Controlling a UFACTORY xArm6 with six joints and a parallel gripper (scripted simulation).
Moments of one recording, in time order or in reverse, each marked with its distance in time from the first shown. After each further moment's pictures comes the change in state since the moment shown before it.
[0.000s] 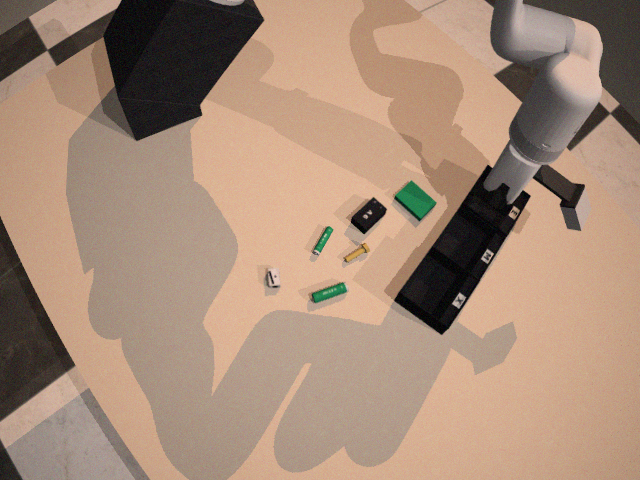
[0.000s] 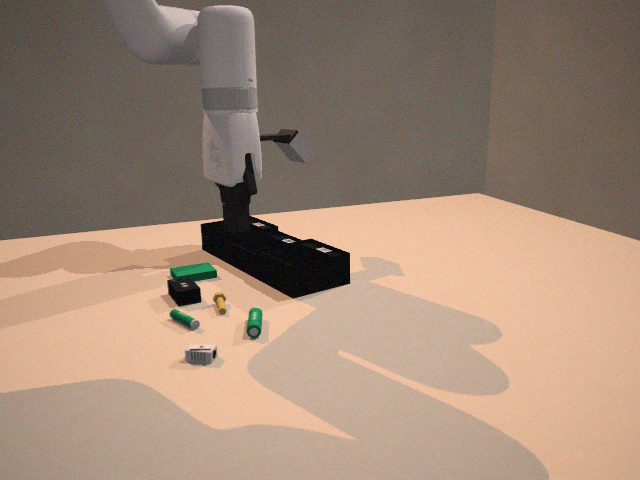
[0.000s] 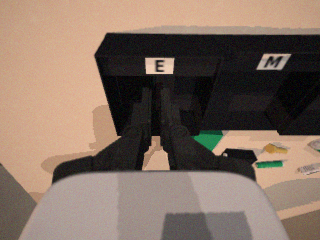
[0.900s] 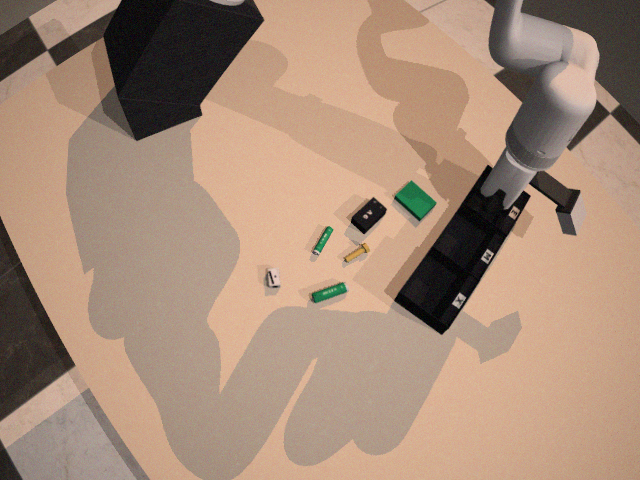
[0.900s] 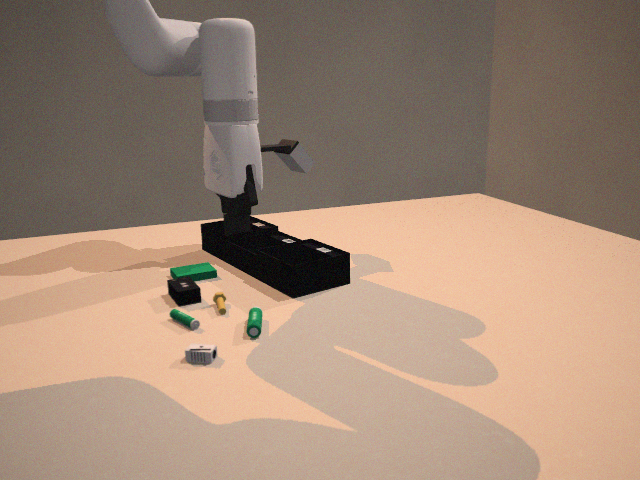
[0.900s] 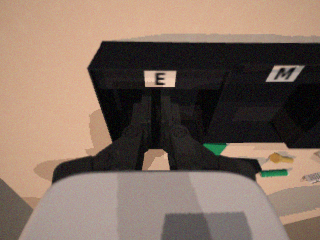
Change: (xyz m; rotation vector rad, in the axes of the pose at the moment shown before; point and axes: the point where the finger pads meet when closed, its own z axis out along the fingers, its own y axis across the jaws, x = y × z) arm 0.001 0.000 0.016 0.000 0.001 0.000
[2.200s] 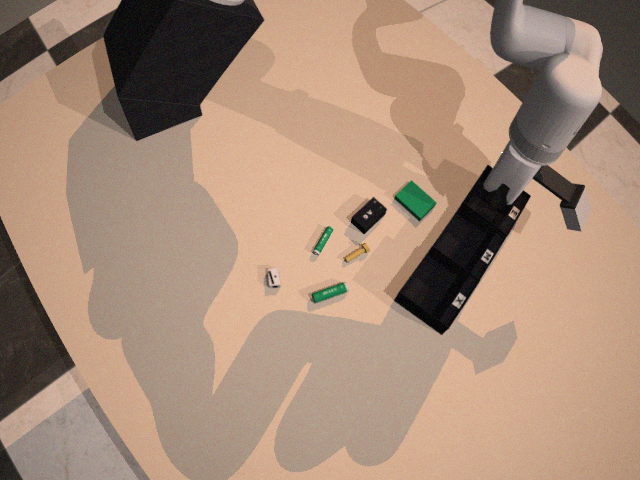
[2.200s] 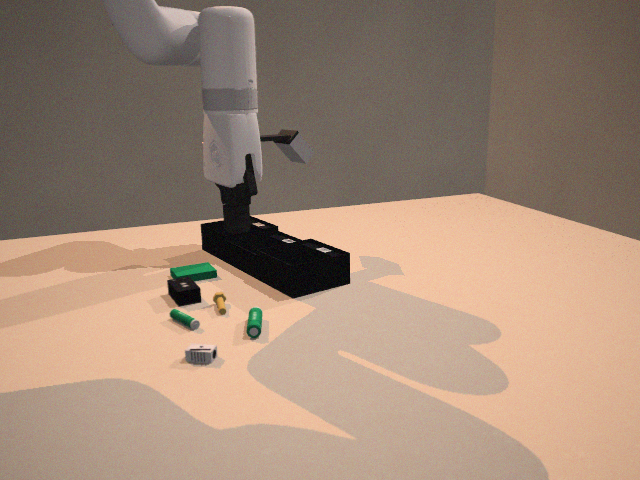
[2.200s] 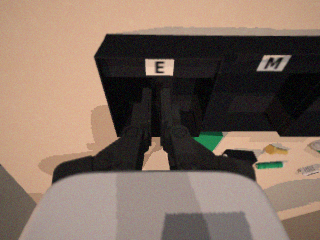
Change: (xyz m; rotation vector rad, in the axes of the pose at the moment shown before) arm 0.000 0.000 -0.015 0.000 0.000 0.000
